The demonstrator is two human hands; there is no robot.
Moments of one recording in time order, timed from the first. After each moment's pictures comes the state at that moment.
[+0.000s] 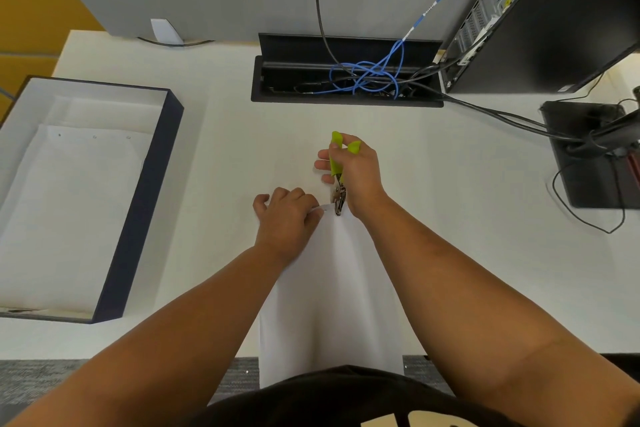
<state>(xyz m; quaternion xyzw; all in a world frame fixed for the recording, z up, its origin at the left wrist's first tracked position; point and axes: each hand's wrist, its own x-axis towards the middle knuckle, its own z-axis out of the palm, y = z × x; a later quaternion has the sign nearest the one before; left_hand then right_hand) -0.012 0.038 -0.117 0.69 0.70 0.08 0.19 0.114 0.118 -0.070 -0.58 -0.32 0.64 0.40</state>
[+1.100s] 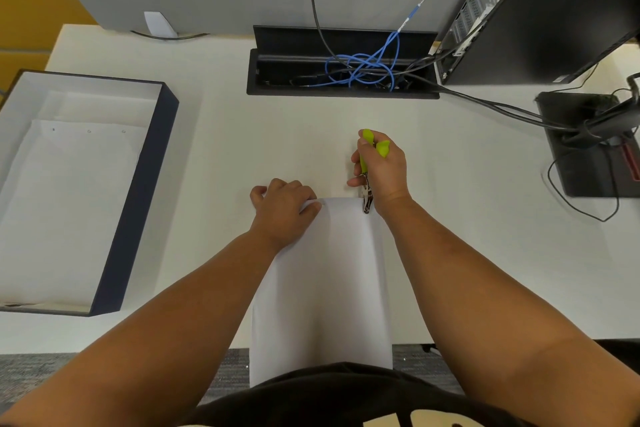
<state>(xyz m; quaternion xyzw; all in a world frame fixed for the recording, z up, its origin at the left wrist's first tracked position) -0.017 0.044 -0.114 0.69 0.68 0.07 0.23 0.156 0.112 -0.083 -0.62 -0.38 0.54 0.43</state>
